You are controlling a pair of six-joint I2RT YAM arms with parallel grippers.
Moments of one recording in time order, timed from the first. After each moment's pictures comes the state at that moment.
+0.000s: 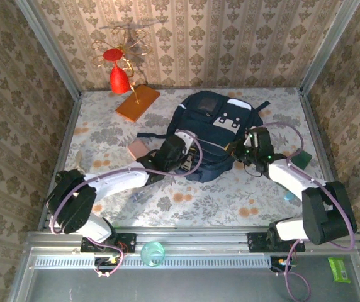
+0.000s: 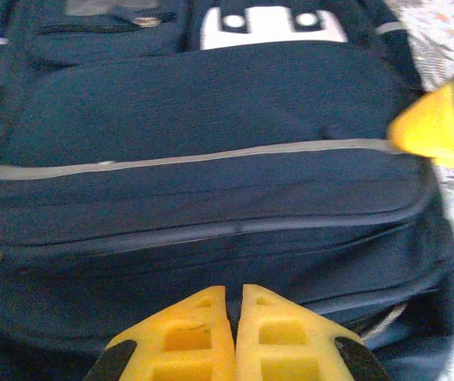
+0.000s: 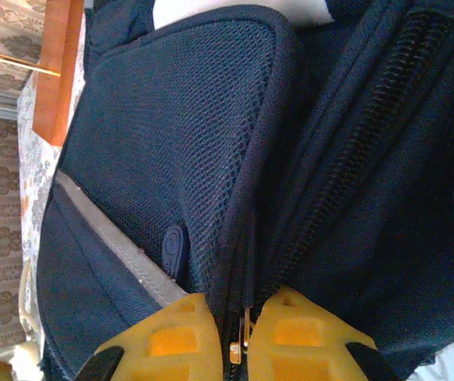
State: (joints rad) left arm -0.89 1.50 0.89 0.04 -0.12 -0.24; right arm 0.18 1.35 0.67 -0.04 -0.33 0.79
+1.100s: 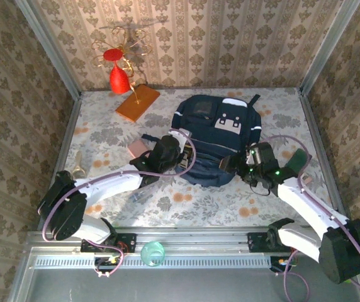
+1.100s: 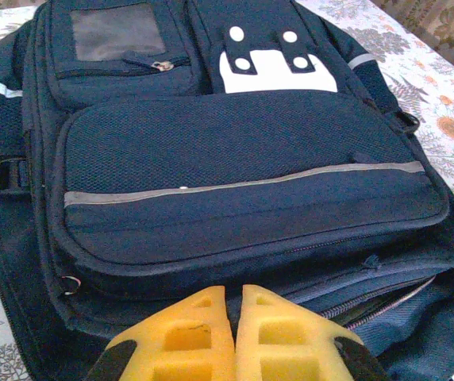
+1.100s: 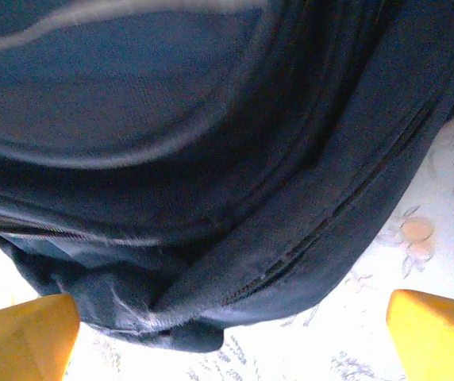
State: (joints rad) left arm -0.90 1.43 0.86 0.07 -0.11 -0.30; right arm 0.31 1.05 0.57 -0.39 -0.29 0.78
